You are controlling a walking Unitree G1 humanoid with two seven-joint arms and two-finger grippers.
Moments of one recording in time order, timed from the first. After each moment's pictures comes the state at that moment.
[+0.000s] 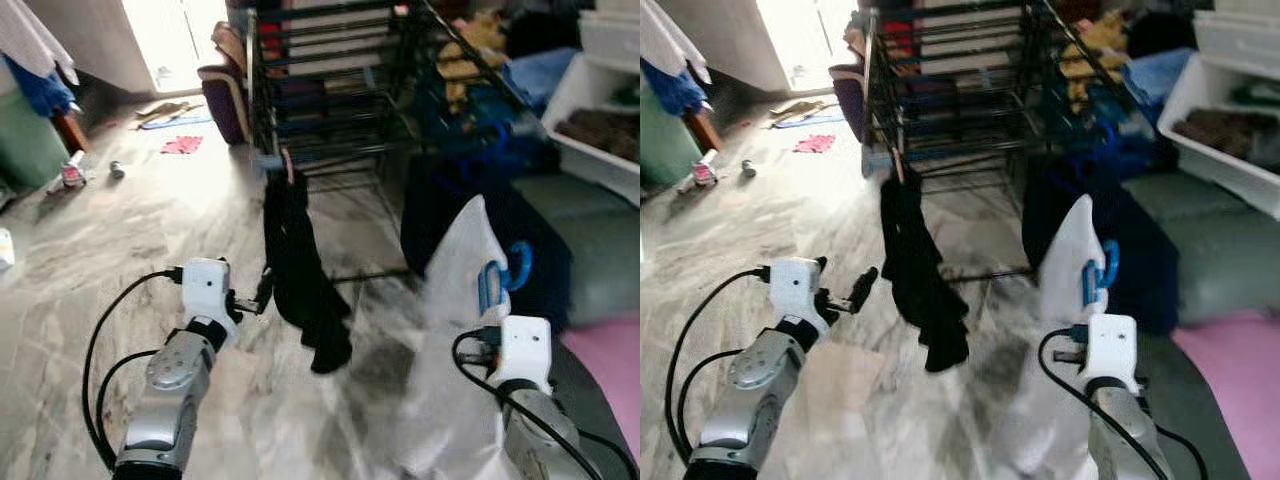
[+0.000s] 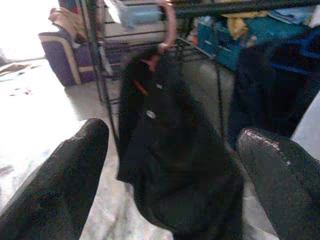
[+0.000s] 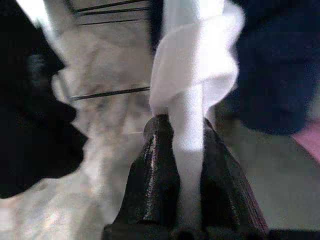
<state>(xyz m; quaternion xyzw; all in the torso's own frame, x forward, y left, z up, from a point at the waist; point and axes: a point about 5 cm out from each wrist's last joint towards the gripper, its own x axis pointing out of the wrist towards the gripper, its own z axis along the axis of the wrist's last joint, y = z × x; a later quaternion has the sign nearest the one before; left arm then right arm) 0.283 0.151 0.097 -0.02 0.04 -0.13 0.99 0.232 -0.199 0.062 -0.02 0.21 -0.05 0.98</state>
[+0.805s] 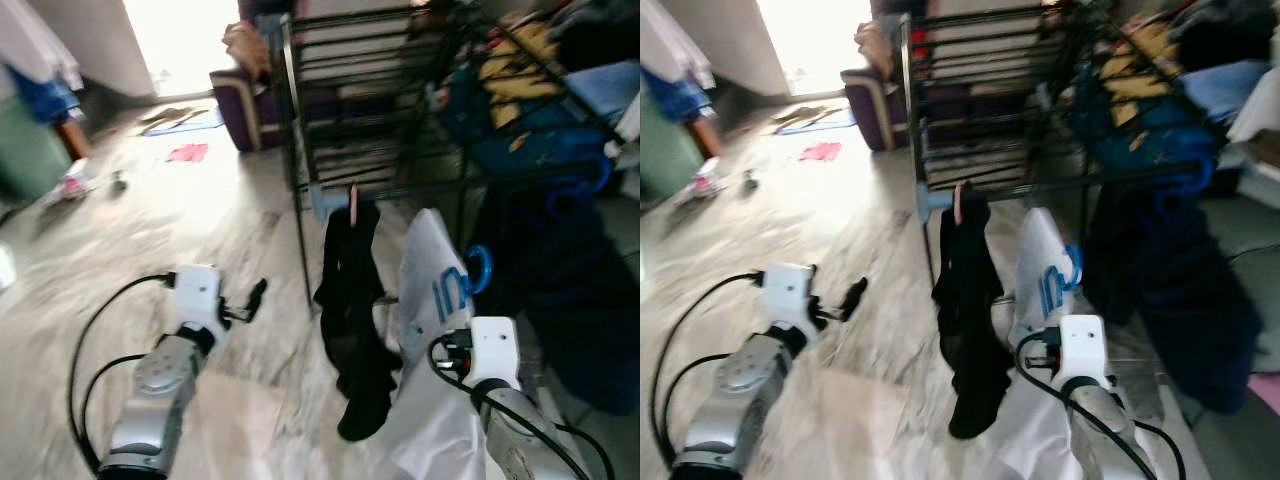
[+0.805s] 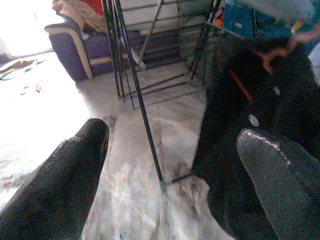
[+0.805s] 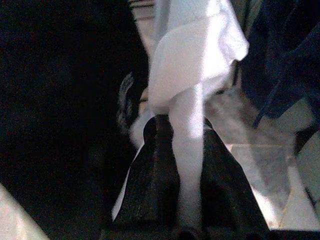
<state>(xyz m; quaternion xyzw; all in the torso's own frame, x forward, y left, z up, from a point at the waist) 0.280 0.162 0.091 0.01 0.06 -0.13 0.99 0.237 -0.184 0.060 -0.02 0.23 0.00 0.97</state>
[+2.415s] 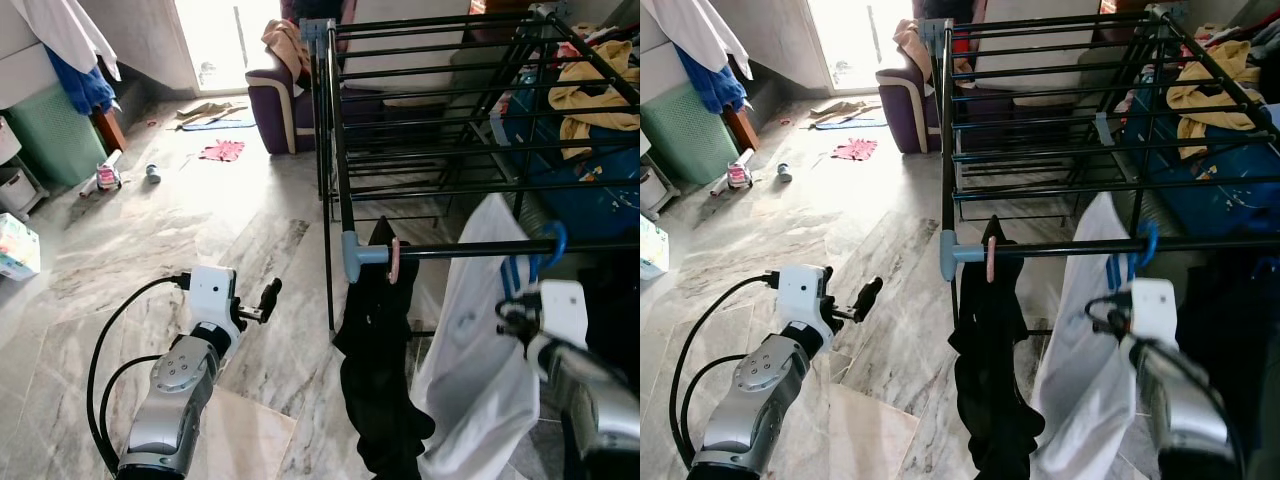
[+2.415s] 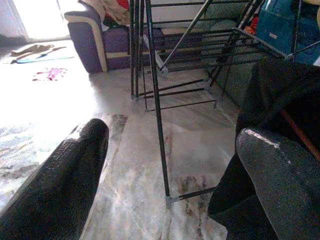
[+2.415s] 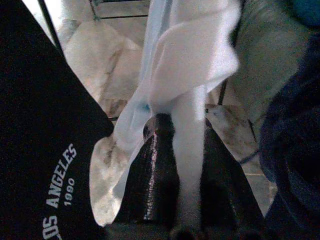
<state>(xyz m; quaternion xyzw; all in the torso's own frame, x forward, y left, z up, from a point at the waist) 0.281 0.146 0.088 -0.02 0.07 -0.14 0.99 0.283 -0.270 0.079 -0.01 0.27 -0.06 0.96</state>
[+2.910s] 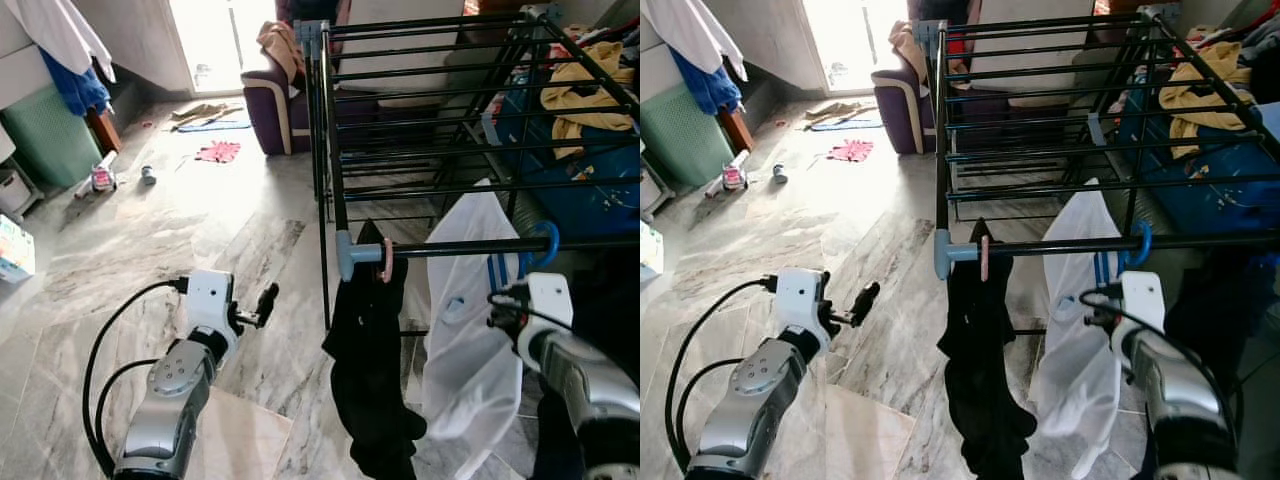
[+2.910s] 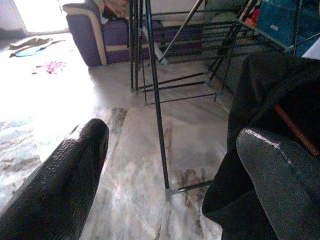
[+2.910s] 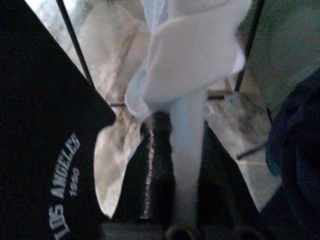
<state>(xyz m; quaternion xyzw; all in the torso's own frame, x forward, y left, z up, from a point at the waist) 0.277 0.149 0.083 -0.01 0.08 -0.14 0.99 0.287 -0.270 0.066 0.00 0.30 -0.03 0.95</state>
